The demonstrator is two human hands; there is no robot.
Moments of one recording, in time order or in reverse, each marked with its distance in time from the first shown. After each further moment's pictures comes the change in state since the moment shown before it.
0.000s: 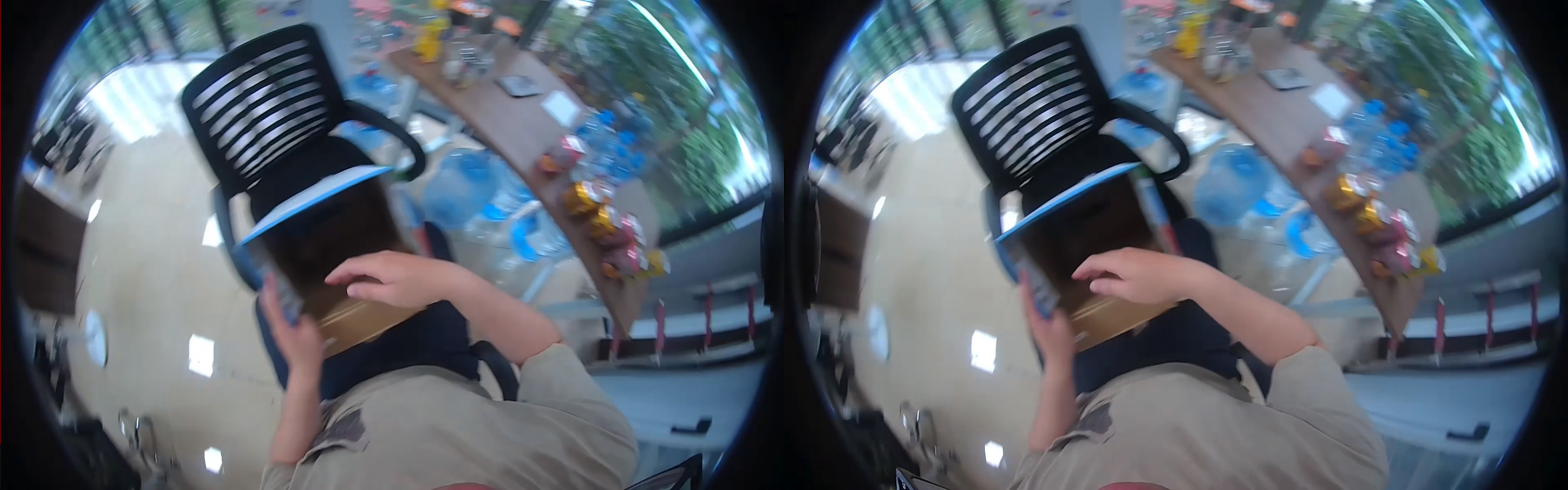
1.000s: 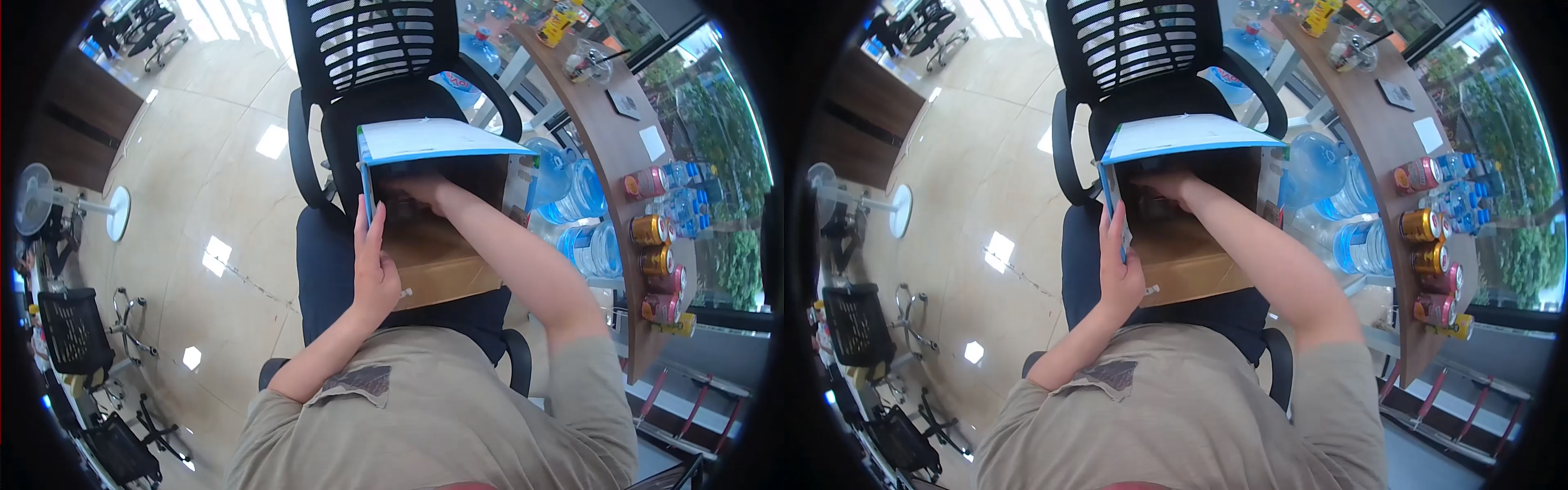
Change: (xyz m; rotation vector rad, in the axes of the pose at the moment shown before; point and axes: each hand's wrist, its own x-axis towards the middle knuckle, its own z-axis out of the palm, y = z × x) left_hand -0.038 0.031 0.012 -0.145 -0.127 0.077; right_hand 0.124 0.097 0.036 0.389 0.162 0.750
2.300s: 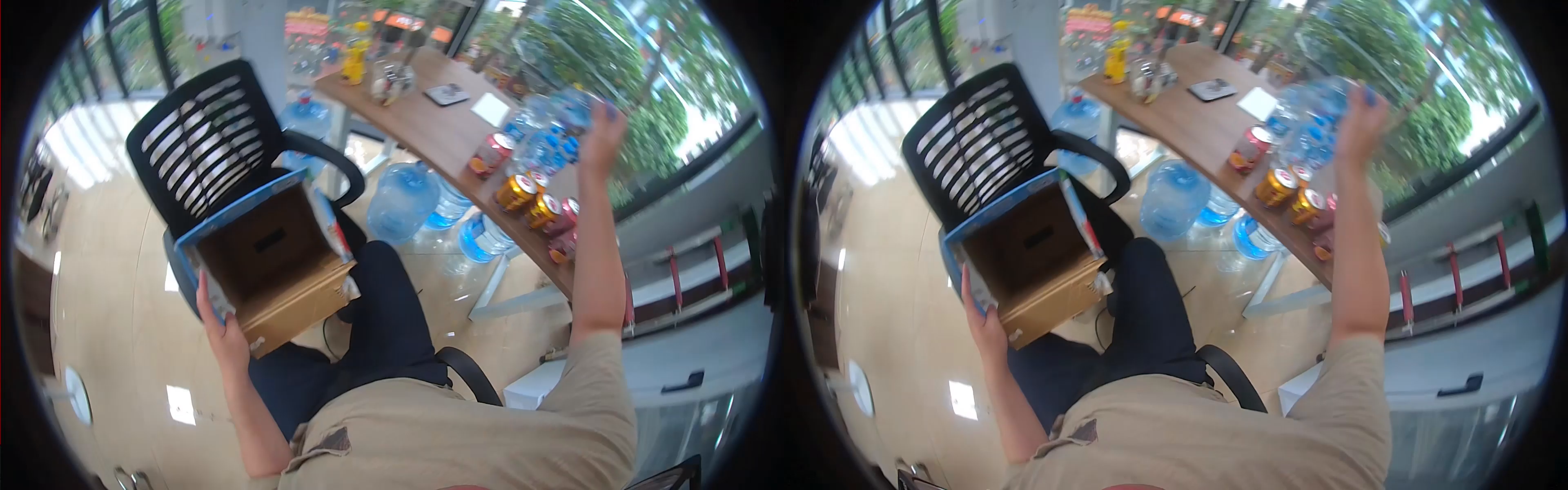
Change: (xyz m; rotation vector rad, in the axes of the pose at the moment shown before) left_hand 0.101 -0.022 -0.043 -0.024 -0.027 -0.016; right_hand -0.386 0.043 -0.365 -0.332 2.139 -0.687
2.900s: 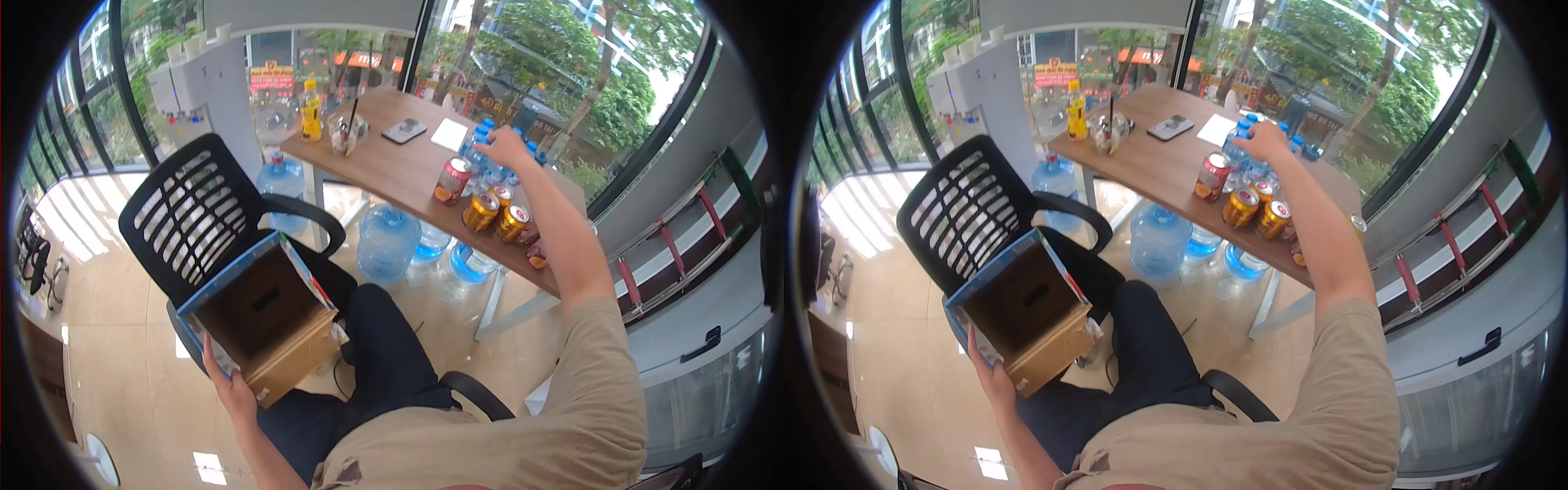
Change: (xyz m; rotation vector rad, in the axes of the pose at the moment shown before) left_hand 0.000 0.001 -0.007 0.030 -0.067 -0.061; right_hand 0.007 0.081 0.069 -0.560 -0.922 -0.175
